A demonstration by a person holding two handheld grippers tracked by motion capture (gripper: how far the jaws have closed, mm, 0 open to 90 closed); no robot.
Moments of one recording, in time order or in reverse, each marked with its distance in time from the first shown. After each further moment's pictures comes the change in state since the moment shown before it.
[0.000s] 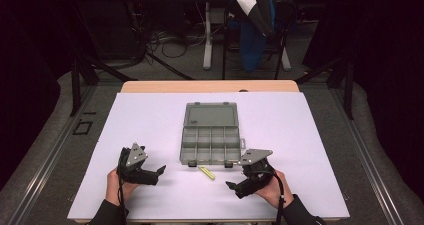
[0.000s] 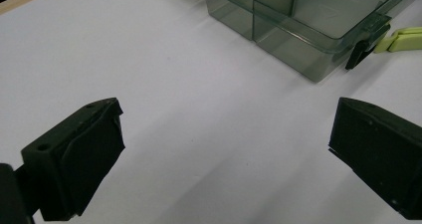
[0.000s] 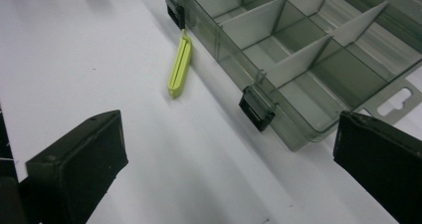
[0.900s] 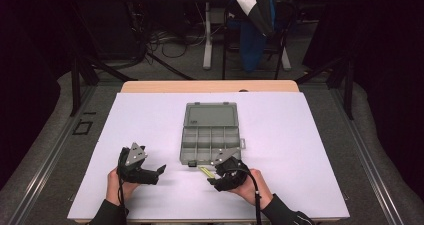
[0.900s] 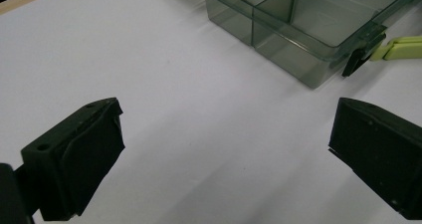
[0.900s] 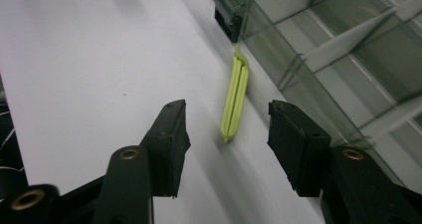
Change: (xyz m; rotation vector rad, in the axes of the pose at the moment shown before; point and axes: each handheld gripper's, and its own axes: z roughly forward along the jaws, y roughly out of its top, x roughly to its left) left arm -0.001 0.001 -0.001 -0.003 0.000 -0.005; right arm 0.030 0.035 0.048 0.136 0.065 -0.024
